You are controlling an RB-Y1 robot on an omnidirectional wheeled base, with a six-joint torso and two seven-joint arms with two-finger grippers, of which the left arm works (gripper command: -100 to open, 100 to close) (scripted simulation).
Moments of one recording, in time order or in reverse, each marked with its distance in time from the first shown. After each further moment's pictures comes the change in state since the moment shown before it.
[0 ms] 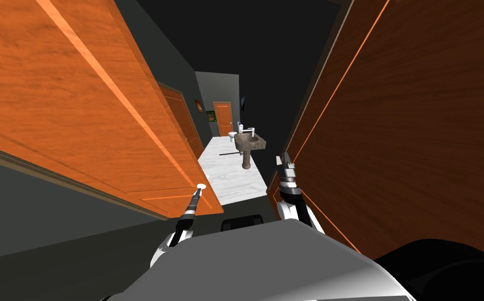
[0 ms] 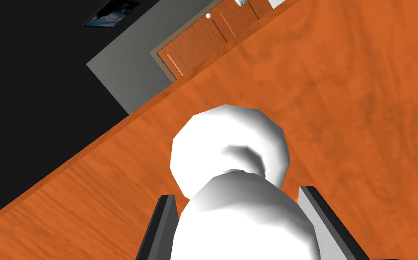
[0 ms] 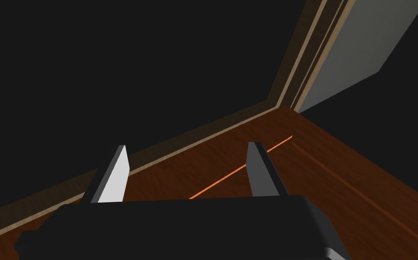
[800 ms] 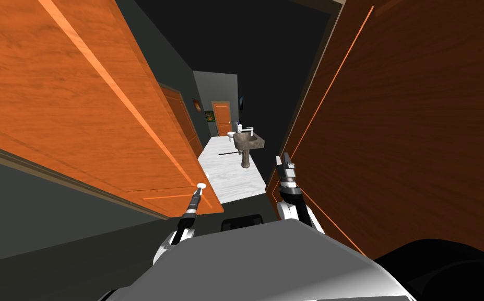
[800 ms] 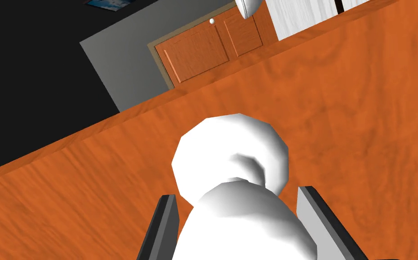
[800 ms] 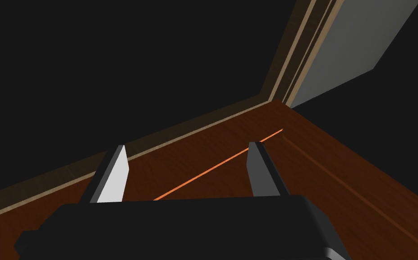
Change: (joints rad) arm -0.018 -0.002 -0.035 0.017 0.043 0.001 0.171
